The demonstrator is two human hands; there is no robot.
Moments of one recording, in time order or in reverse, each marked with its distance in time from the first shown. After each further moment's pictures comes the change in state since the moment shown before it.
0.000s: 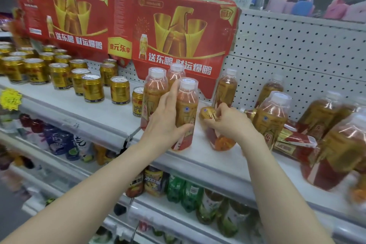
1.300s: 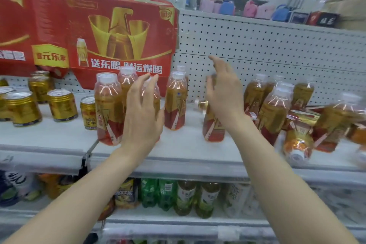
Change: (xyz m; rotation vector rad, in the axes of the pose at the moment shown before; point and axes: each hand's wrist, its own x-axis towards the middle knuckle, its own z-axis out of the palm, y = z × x) left_hand 0.011 0.026 0.017 0.027 0.308 0.358; right_hand -0.055 0.015 -0.063 0.108 0.919 -0.101
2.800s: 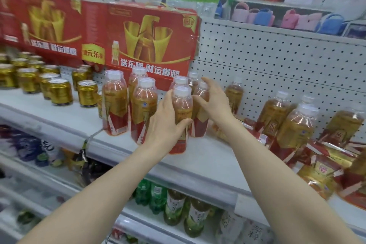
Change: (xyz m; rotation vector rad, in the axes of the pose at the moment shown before) left_hand 0.003 0.068 0.057 -0.037 -0.173 -0.435; right_hand 0.025 0.071 0.069 0.382 -0.467 0.045
